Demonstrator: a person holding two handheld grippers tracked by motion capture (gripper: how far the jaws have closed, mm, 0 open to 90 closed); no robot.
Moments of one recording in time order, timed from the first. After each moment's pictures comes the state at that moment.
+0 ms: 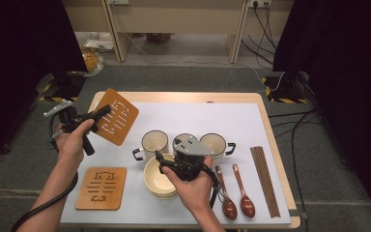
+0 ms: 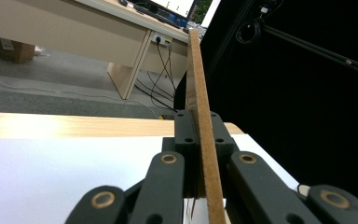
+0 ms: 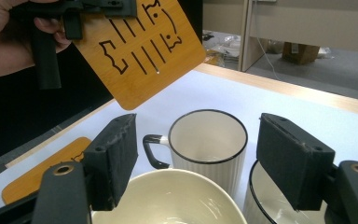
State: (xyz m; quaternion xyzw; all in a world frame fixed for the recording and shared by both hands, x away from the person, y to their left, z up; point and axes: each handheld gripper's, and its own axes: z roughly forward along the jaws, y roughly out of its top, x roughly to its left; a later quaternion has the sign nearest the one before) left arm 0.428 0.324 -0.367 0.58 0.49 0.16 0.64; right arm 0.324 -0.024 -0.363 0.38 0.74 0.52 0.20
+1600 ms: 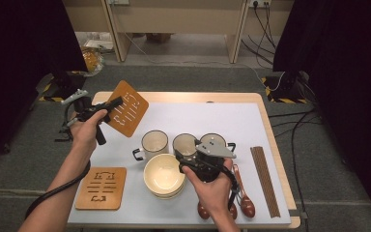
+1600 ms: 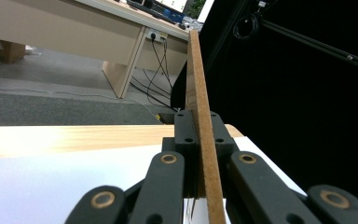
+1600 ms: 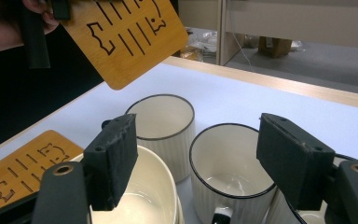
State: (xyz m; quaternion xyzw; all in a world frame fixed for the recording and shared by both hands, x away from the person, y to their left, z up) left arm 0.462 0.294 -0.359 0.59 0.48 0.15 0.63; right arm 0.323 -0.070 -0.367 0.41 0.73 0.51 0.22
